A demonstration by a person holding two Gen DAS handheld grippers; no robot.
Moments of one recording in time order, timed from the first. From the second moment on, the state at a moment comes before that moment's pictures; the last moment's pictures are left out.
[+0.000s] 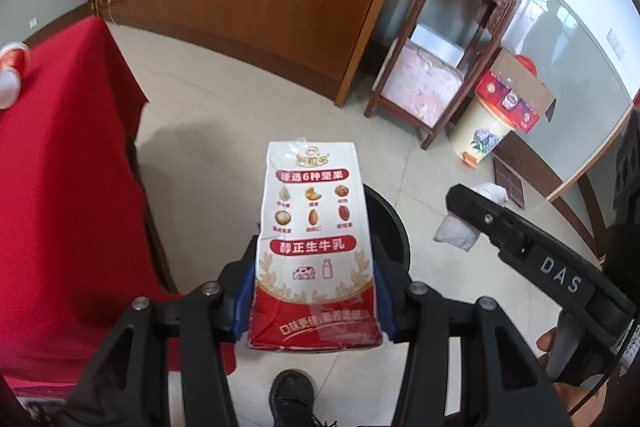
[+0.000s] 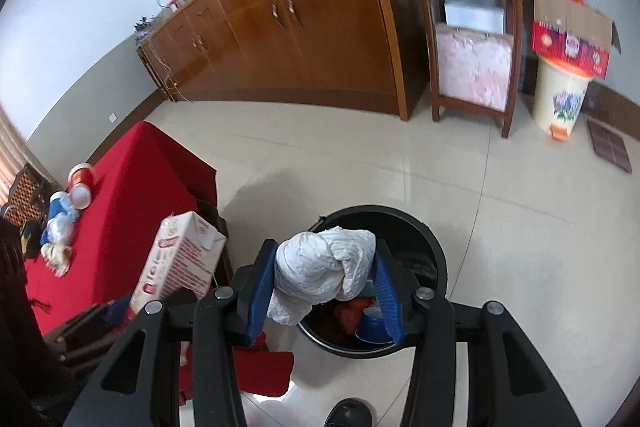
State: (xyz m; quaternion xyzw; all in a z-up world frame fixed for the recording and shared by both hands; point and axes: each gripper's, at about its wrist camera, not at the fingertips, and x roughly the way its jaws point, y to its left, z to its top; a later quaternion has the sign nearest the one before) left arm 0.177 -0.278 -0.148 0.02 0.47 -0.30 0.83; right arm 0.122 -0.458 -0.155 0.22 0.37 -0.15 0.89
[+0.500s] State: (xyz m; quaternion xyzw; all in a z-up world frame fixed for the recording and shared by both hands) left arm 0.214 -0.328 -0.218 0.03 0.54 -0.31 0.78; right arm 0.179 -0.524 -0.225 0.28 0.44 -0.16 0.84
